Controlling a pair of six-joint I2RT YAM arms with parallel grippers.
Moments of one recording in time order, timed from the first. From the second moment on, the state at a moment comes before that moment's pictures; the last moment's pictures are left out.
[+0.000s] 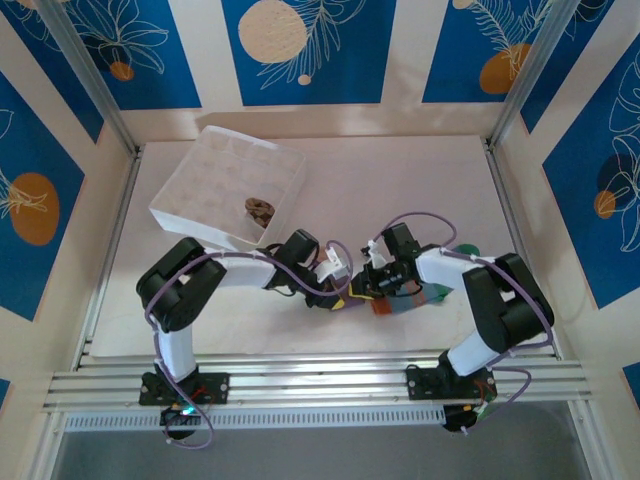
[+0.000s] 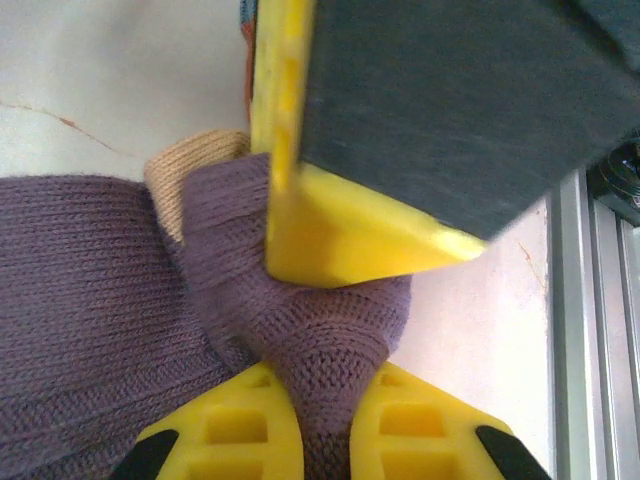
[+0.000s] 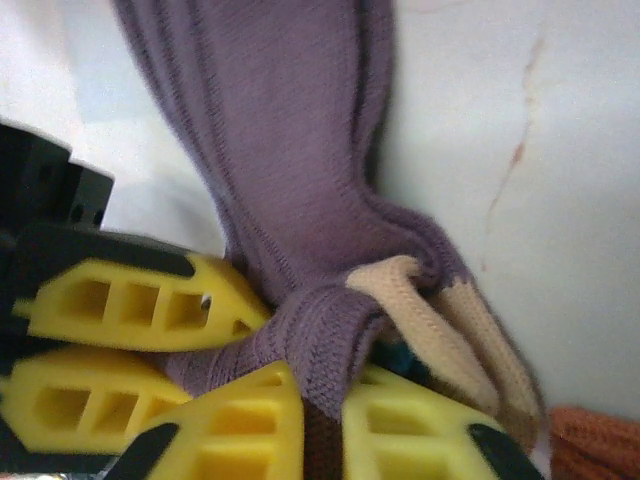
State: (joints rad) left arm -0.77 1.86 0.93 -0.05 0.73 0.11; right arm 0.40 1.57 0.70 -0.37 -0.71 0.44
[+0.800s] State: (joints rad) left arm -1.00 1.43 0.52 0.23 0.02 0.35; right arm 0.47 1.71 0.87 -0.51 -0.68 0.46
